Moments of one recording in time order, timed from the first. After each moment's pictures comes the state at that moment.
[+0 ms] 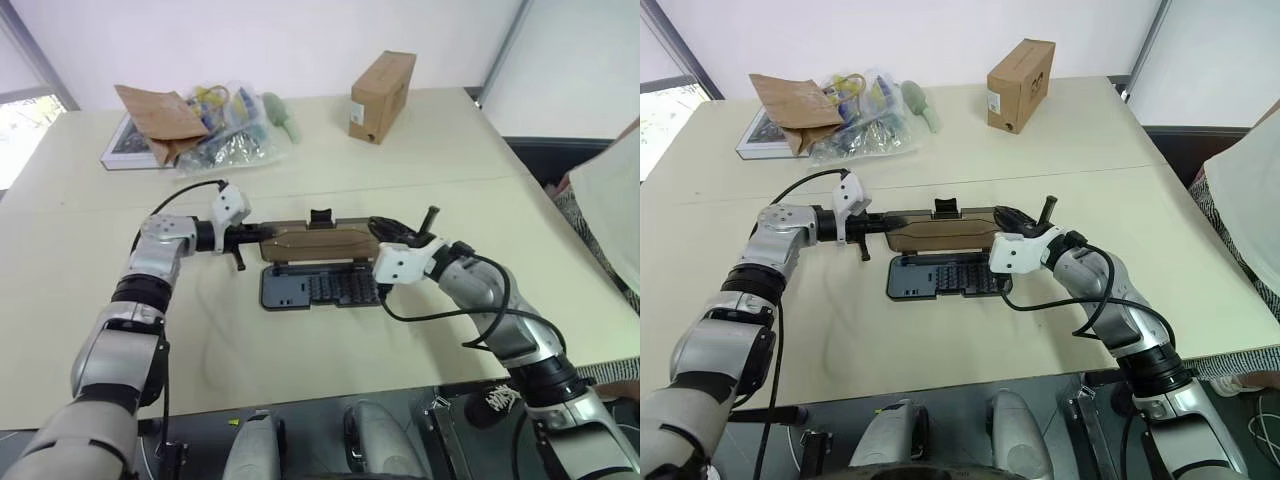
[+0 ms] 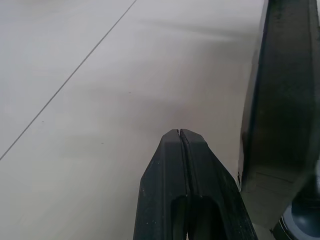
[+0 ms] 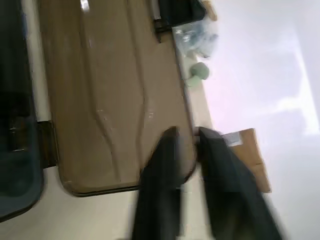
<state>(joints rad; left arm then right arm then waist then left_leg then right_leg) -0.86 0.49 -0.10 0.90 -0.12 -0.12 -1.18 -0.37 -0.59 0.22 -0.08 -0.56 -0.17 0.48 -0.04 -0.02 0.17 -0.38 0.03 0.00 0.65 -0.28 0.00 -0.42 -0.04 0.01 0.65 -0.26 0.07</state>
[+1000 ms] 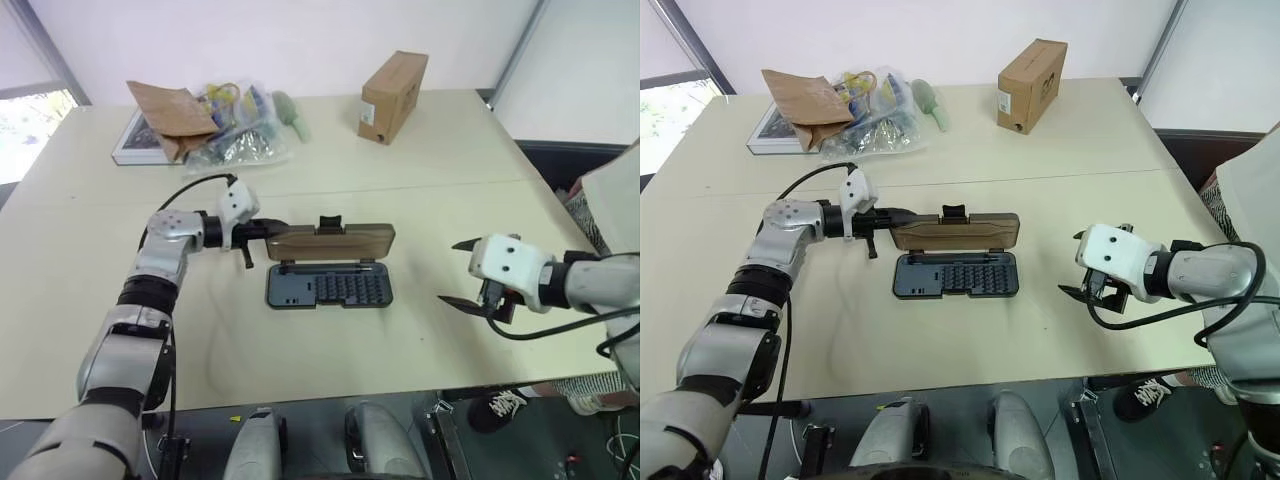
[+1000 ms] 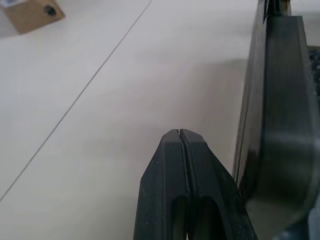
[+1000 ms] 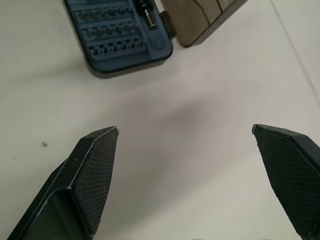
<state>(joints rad) -0.80 0.47 -0.09 0.71 -0.14 -0.09 -1.22 -0.11 -0.96 -0.16 -0.54 0.04 0.58 1.07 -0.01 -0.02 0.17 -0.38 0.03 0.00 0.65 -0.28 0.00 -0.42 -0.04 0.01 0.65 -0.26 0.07</state>
